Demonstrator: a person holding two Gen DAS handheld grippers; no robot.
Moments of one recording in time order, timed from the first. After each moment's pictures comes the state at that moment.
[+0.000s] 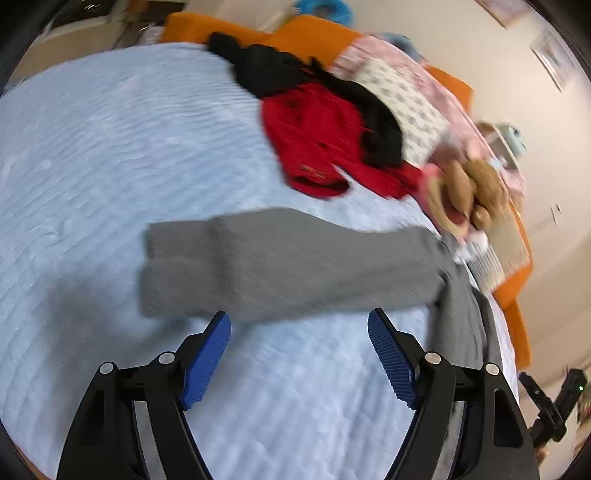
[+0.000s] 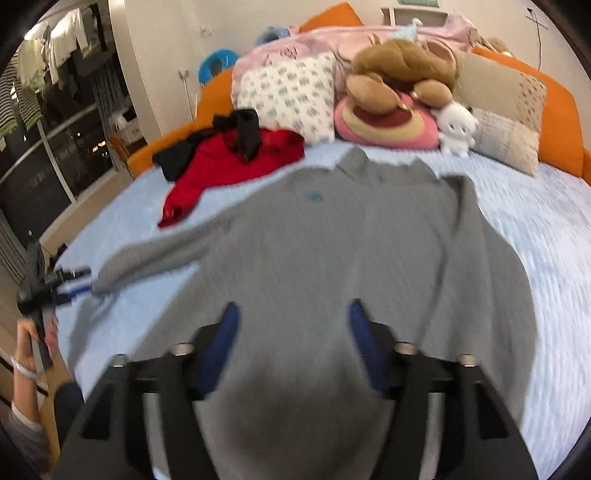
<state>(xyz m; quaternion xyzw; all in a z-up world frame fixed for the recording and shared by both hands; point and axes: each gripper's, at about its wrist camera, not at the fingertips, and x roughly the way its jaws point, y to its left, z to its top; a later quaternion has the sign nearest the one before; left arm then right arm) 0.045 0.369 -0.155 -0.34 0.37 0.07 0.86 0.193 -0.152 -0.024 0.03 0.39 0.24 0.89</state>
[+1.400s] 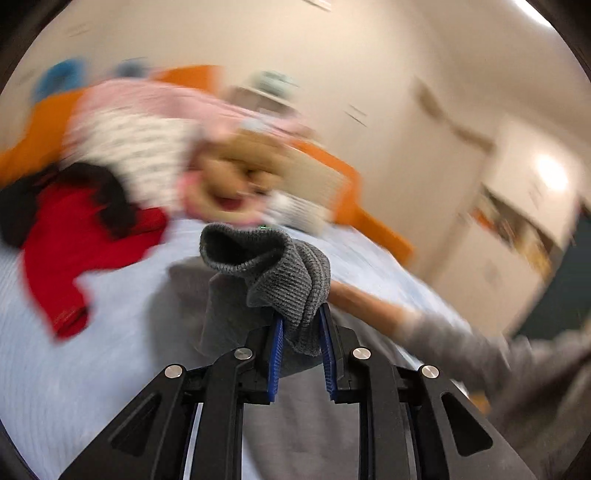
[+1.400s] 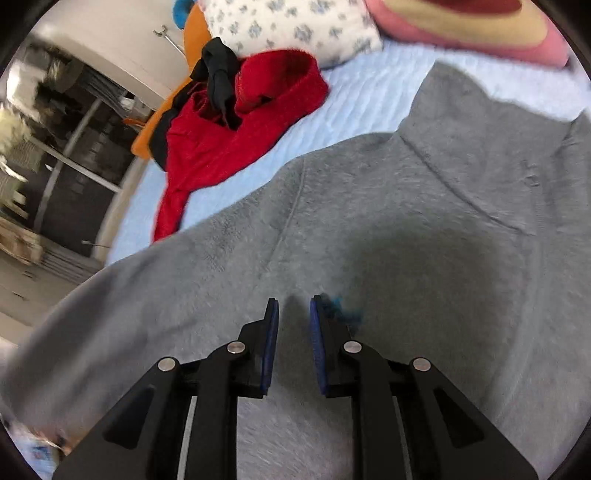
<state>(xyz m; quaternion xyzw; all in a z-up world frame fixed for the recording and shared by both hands) 0.100 0.155 0.027 -0.08 0.28 -0.34 0.90 0.512 -0.075 -0.154 0.16 0.60 0.38 0.69</state>
